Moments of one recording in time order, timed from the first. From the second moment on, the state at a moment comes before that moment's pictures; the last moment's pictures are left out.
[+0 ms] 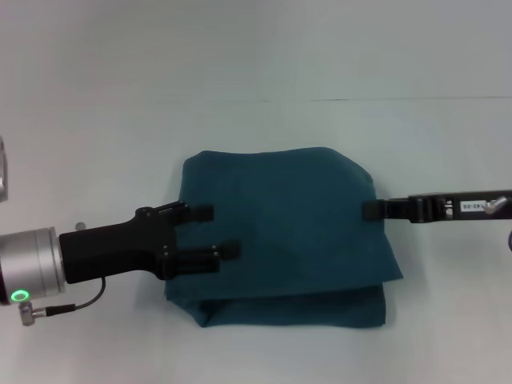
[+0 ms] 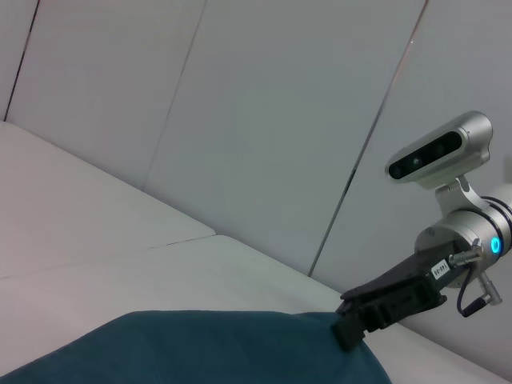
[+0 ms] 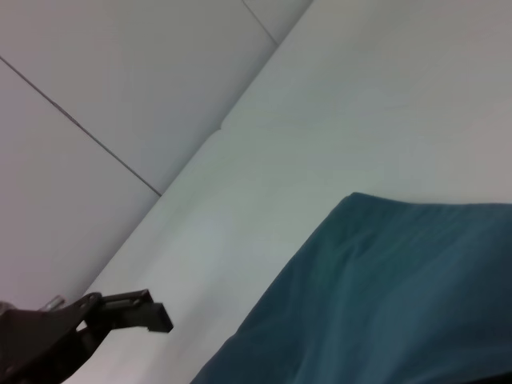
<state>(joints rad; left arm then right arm) -0.50 -2.14 0.61 0.64 1.98 1.63 -1.42 0.63 2.00 -0.75 -0.63 -2.07 -1.49 2.03</state>
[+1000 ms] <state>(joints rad) -0.52 -2.14 0.61 0.64 1.98 1.63 -1.42 0.58 1.93 -0.68 -0.63 -2.14 -1.44 2.12</state>
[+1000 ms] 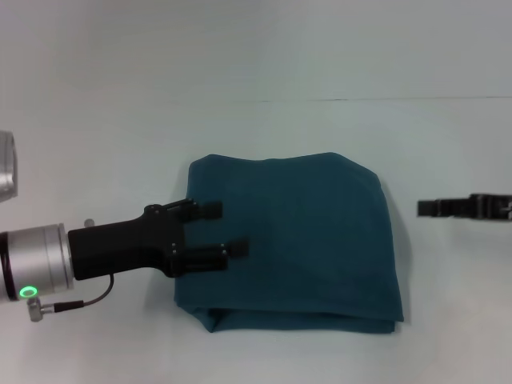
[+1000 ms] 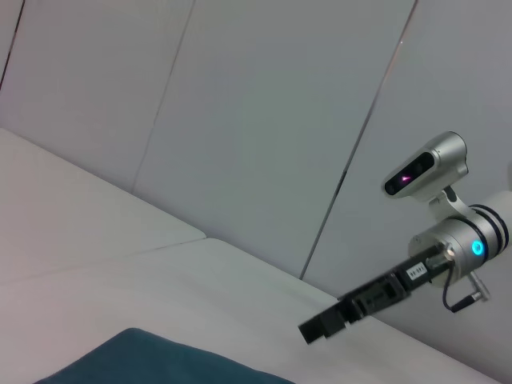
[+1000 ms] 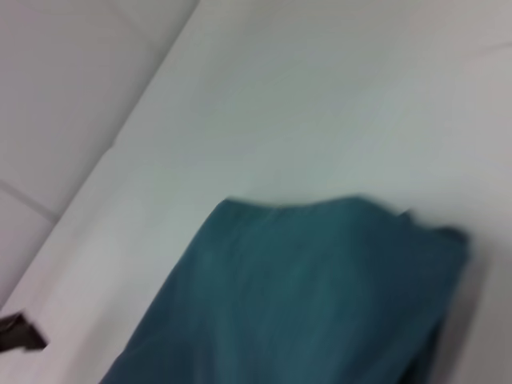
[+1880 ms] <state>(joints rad) -0.53 -2.15 0.61 0.63 1.96 1.41 -1.51 0.64 1.98 -0.66 -0.62 -2.14 -1.23 2.20</state>
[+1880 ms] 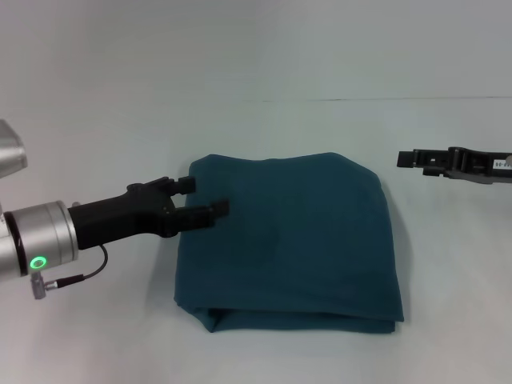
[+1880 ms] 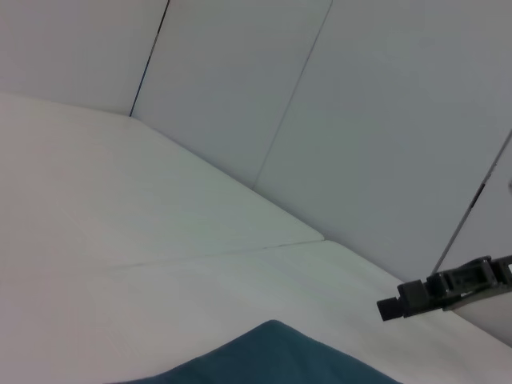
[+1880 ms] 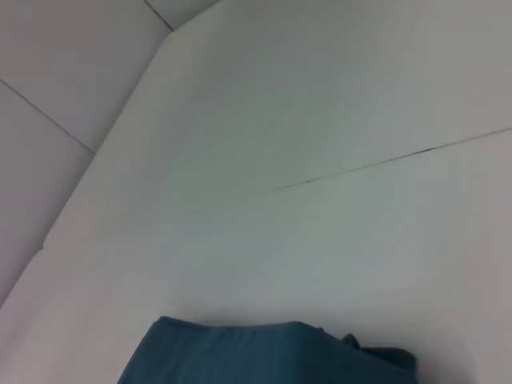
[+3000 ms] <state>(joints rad) -0.48 -2.16 0.75 0.67 2.07 1.49 -1.59 0.65 1.96 -0.66 -0.61 -2.14 -1.24 2.21</state>
